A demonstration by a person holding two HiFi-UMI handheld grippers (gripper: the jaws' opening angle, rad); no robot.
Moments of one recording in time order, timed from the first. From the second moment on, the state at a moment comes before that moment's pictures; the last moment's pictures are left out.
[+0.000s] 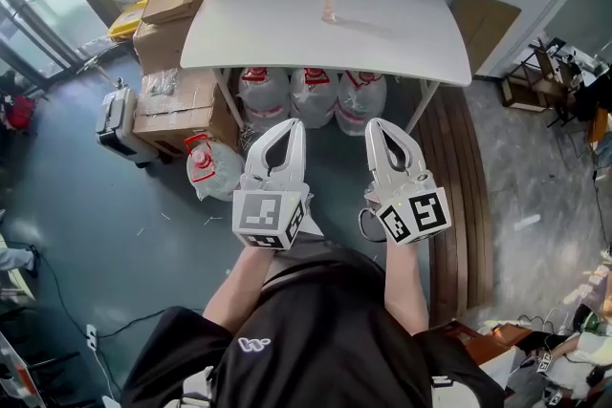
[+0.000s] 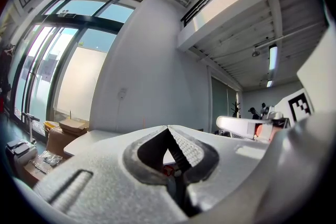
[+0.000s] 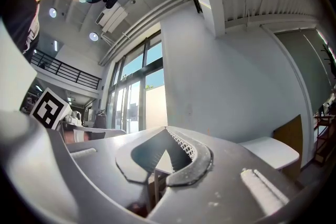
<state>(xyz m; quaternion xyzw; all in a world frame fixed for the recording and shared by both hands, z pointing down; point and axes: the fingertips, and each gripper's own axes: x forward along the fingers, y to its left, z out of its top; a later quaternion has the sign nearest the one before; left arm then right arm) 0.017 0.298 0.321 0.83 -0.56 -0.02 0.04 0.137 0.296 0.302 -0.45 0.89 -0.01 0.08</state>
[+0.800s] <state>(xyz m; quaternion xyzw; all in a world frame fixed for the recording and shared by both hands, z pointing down) -0.019 0.164 0.340 0.82 -0.57 -0.04 0.05 0.102 0.174 0.323 -0.46 0.88 -0.01 0.05</state>
